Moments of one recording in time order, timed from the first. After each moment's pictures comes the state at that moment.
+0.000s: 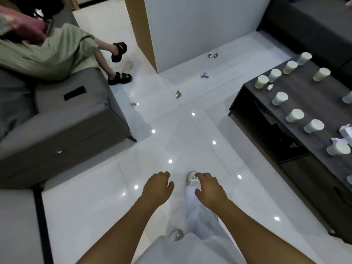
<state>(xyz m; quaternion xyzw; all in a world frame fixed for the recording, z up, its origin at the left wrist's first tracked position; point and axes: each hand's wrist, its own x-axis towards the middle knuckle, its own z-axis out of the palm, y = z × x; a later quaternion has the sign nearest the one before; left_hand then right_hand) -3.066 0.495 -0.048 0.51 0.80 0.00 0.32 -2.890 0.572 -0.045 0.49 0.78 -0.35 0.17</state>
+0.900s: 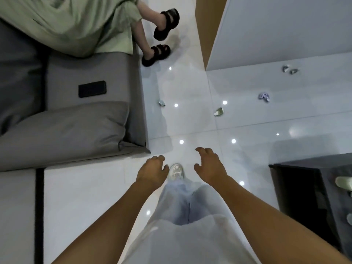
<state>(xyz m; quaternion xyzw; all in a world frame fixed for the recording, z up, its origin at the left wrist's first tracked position) -3.407 0.831 -0.114 0.27 0.88 0.06 0.38 -3.289 0.990 -0.105 0.36 0.83 -0.33 0.26</state>
